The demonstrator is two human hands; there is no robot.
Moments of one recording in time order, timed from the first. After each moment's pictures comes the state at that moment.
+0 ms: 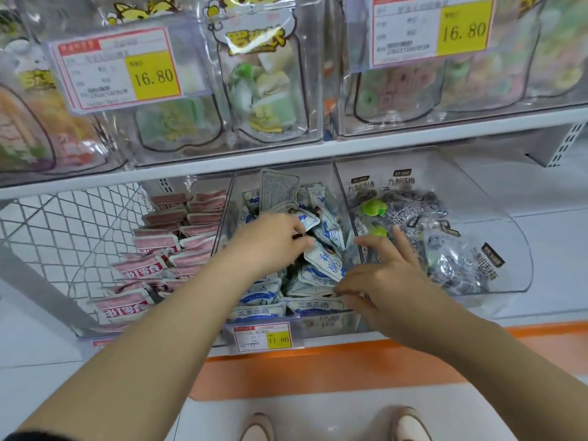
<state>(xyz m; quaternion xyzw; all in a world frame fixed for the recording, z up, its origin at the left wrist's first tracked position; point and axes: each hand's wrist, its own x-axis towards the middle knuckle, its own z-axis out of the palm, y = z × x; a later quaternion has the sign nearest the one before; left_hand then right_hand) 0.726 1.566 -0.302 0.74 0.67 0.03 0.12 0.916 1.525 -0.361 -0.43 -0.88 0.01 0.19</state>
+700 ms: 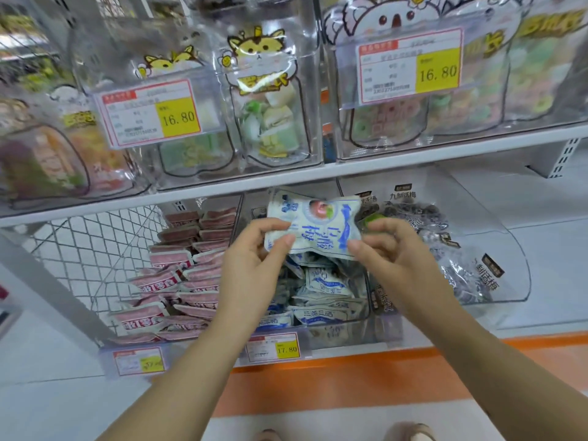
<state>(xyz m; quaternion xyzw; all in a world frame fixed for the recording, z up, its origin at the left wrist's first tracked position) 0.720 1.513 -0.315 0.59 0.56 0.53 0.22 0.906 1.524 -0.326 -0.46 -0.59 0.45 0.48</state>
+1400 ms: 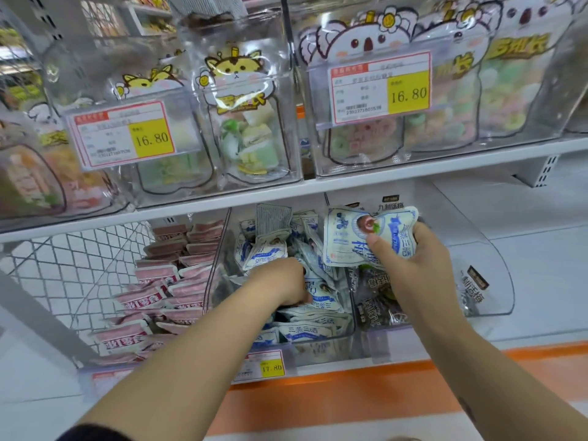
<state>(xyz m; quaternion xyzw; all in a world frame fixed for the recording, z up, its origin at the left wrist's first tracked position) 0.750 1.585 -0.331 0.70 0.68 -0.13 0.14 0.925 1.537 -0.323 -0.53 -0.49 0.35 0.59</state>
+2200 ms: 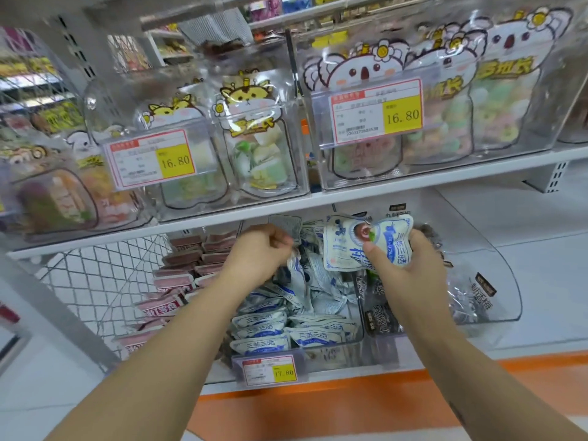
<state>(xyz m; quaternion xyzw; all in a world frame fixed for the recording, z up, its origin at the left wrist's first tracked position) 0.718 1.570 -0.281 0.64 0.68 0.29 0.23 0.912 1.531 -0.318 -0.53 -0.48 0.34 0.61</state>
